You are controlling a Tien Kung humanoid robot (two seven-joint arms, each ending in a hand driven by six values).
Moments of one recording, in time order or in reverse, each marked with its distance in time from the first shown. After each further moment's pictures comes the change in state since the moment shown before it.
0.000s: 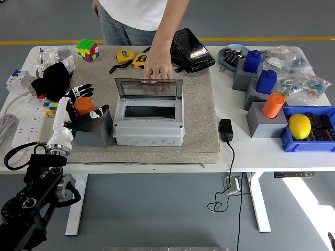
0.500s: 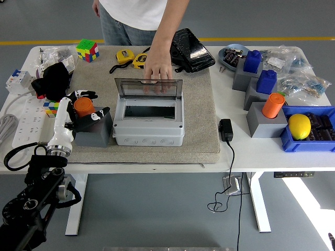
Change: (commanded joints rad) left arm 0.002 -0.001 0.008 -0.005 0.015 0.021 0.003; right arm -0.001 -0.001 -0.003 0.000 0.000 0.000 -0.001
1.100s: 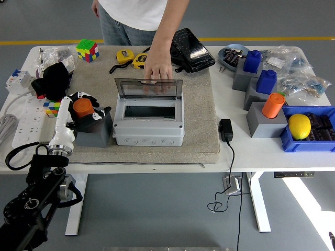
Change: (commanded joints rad) left arm -0.003 -0.004 0.007 0.002 -0.002 0.002 -0.001; right arm 0.003 0.001 0.003 0.000 0.002 0.001 0.001
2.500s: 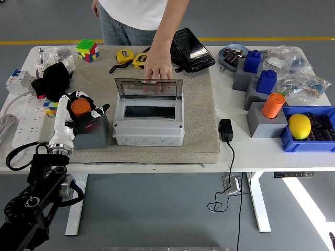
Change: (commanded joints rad) left arm -0.014 0.001 0.007 0.000 -0.039 0.032 -0.016; right arm -0.001 -0.001 -0.002 0.000 0.001 -0.002 -0.001
